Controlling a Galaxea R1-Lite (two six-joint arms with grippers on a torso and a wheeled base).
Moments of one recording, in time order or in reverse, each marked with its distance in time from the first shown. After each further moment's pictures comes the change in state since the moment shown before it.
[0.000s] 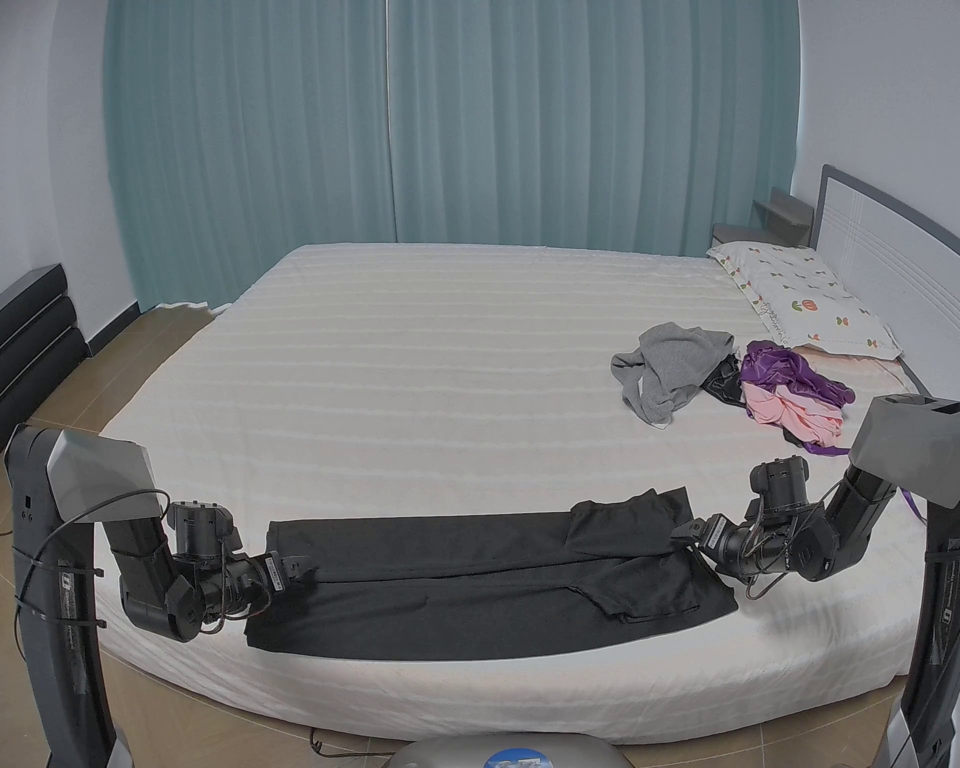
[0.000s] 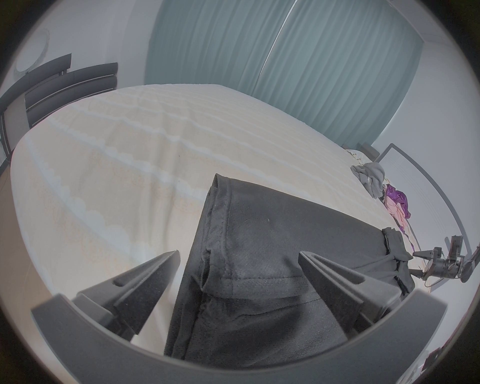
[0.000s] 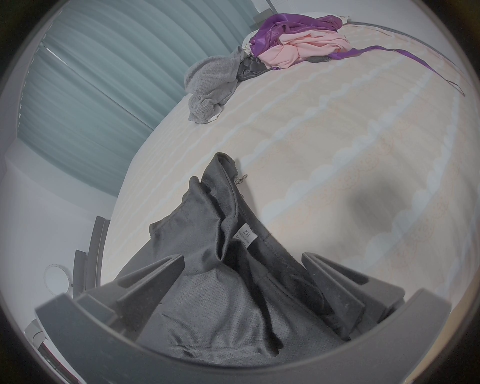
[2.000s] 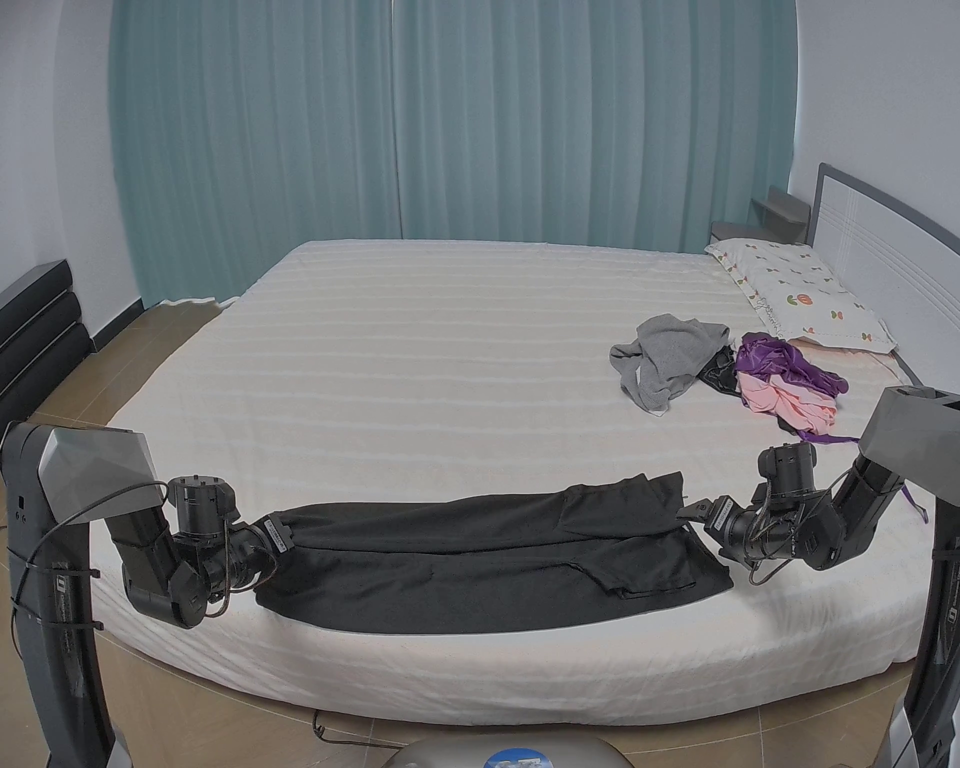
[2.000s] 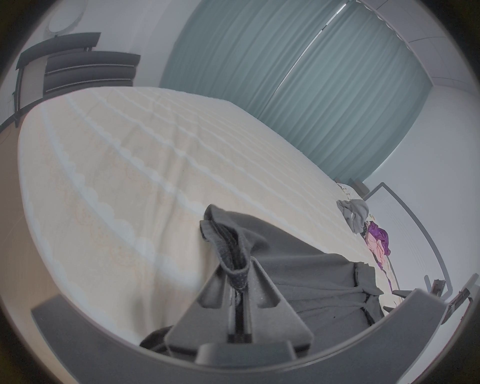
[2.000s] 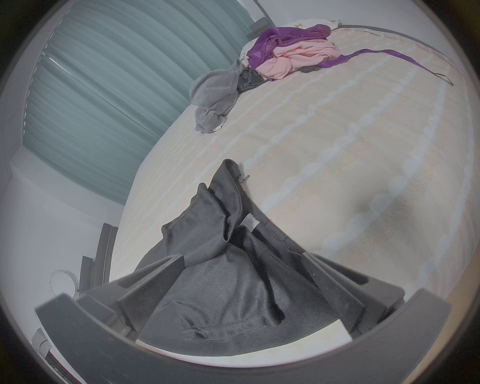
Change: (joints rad) left arm -0.032 -0.036 -0.061 -0.046 0.009 -0.214; right arm -0.027 -0.031 -0.026 -0.001 0.003 0.030
